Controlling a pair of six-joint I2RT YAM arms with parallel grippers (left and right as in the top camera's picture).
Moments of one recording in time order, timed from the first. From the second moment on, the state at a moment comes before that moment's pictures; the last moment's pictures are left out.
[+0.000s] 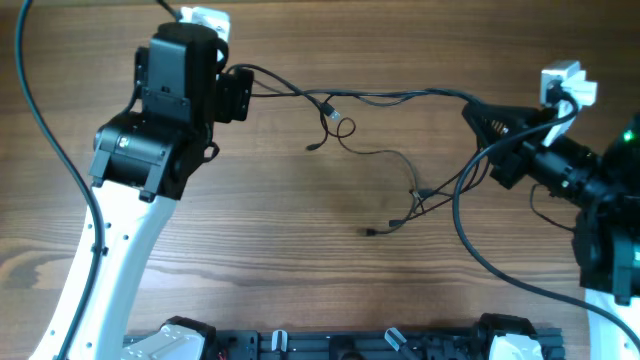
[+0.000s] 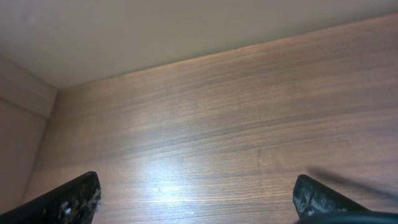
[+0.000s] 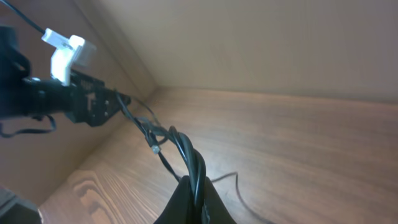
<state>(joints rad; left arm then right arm) -0.30 1.37 1.56 -0.87 -0.40 0.05 -0.13 0.95 1.19 -0.58 -0.87 0.17</state>
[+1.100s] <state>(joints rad) -0.27 1.37 1.56 -1.02 0.50 0.67 -0.13 1.12 1.36 -0.73 -0.81 0.10</state>
